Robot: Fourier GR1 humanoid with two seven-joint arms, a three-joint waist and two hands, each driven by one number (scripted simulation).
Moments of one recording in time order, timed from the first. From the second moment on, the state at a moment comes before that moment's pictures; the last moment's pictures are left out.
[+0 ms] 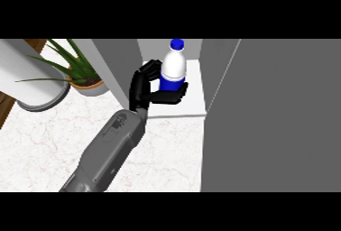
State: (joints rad) left arm -0.73 0.00 -0.26 -0.81 0.34 0.49 -0.27; right arm 0.79 -0.34 -0.40 -2.34 -0.79 0.54 -0.09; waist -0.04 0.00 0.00
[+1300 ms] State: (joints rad) left arm -1.13 0.01 -0.15 -0.20 0.37 0.53 -0.47; right arm 0.79 -0.34 -0.41 -2.32 -0.83 0.60 -0.11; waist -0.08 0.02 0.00
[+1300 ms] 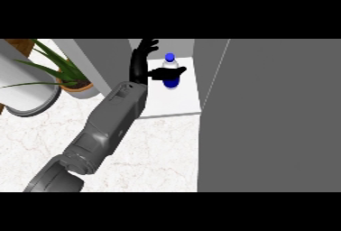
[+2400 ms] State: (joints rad) left arm -1.15 0.00 -0.12 -0.25 0.45 0.40 -0.65; right arm 0.71 -0.36 -0.41 -2.33 -0.85 0.56 -0.06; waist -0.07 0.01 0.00
